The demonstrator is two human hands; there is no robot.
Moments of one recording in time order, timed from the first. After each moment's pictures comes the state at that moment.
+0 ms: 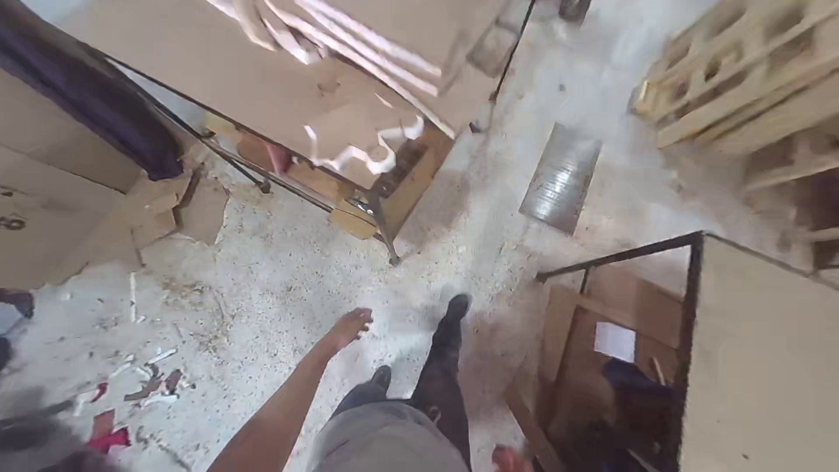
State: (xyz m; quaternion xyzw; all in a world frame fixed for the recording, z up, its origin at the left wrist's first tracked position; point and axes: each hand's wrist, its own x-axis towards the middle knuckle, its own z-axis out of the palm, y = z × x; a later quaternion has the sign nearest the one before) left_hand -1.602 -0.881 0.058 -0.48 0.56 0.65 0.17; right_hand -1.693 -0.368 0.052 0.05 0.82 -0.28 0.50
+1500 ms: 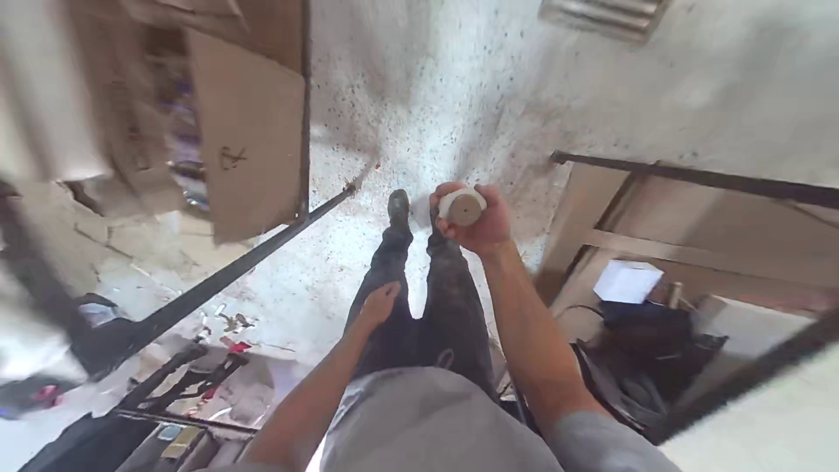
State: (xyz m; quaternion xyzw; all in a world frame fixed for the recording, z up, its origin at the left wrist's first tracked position) left_hand -1.929 -0.805 -0.116 -0.42 0.62 0.48 0.46; right_hand -2.253 -0.695 -0.089 0.09 0.18 -0.78 0.60
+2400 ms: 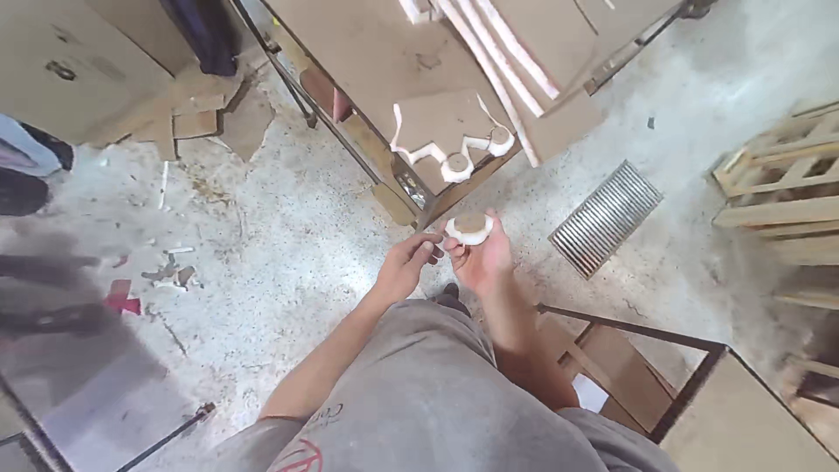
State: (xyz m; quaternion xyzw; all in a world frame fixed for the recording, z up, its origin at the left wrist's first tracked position) left_hand -1.713 -0.929 0.239 -0.29 0.63 0.66 -0.27; right_hand -1.873 -0.879 0.306 0.06 0.40 -0.65 0.64
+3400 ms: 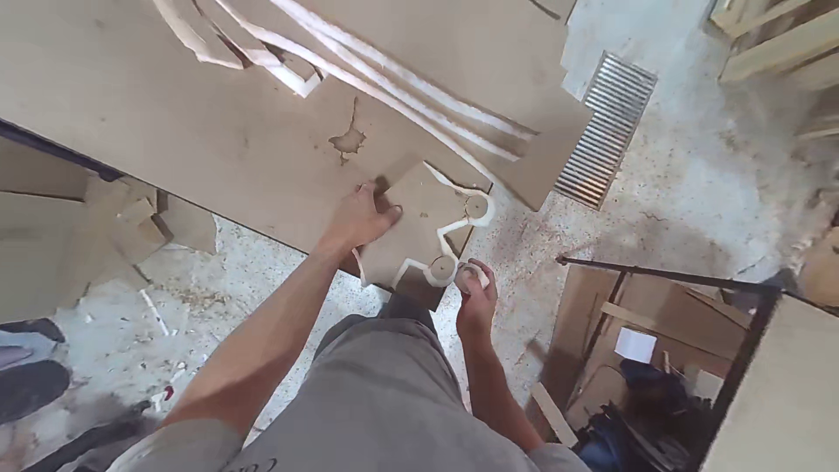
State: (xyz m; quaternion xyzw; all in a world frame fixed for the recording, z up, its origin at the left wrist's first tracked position) left_hand -1.914 -1.307 0.222 -0.36 0.85 0.35 0.16; right_hand -1.929 -1.033 0.191 0.12 0.66 -0.71 0.23
